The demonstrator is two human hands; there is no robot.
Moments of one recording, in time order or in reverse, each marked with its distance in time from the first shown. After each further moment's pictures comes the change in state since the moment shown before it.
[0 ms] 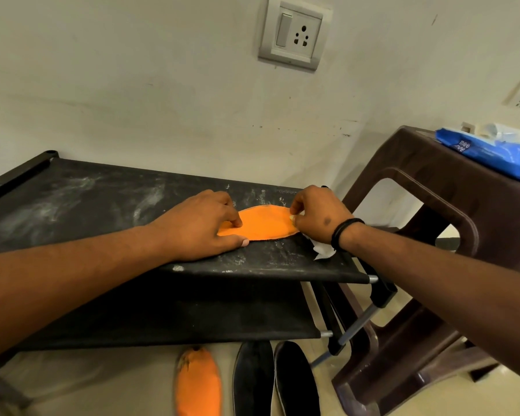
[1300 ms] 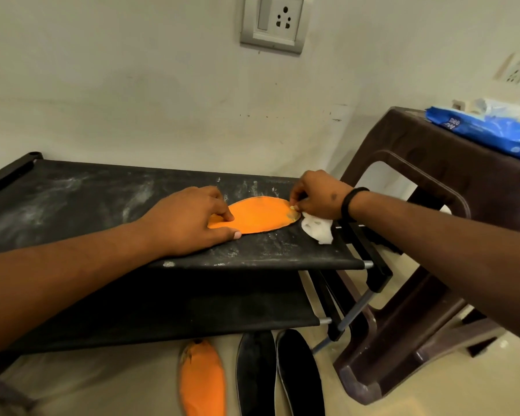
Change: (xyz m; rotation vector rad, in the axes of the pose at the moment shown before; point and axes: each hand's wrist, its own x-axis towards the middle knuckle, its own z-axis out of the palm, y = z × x) left_hand -0.001 0.000 -0.001 0.008 -0.039 -0.060; right_hand 0.015 0.024 -0.013 -0.031 -0.179 -0.106
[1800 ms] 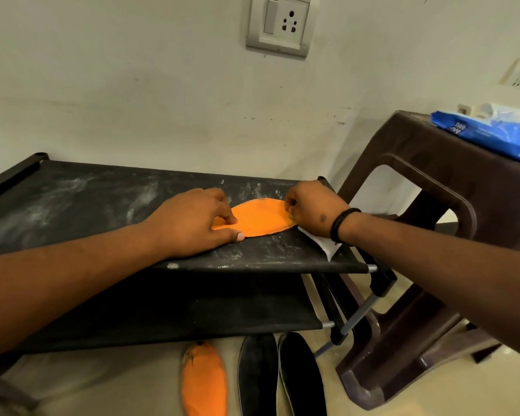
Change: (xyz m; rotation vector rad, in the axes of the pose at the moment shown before) left_hand 0.002 -0.001 0.001 -0.001 0.017 0.010; right_hand -0.006 -0.021 0.021 -0.068 0.111 0.012
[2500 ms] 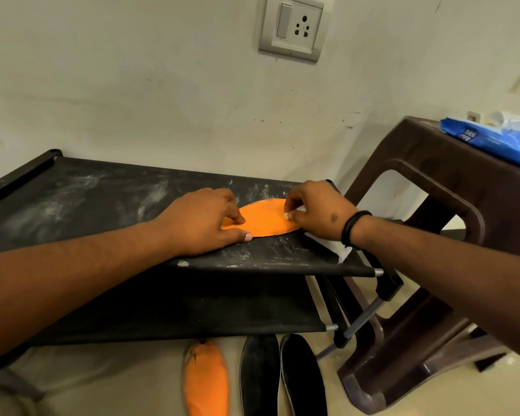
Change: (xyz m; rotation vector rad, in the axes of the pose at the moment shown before) left_hand 0.002 -0.001 -0.001 0.028 -0.003 0.009; right_hand -0.015 -0.014 -0.014 0.110 0.004 -0.054
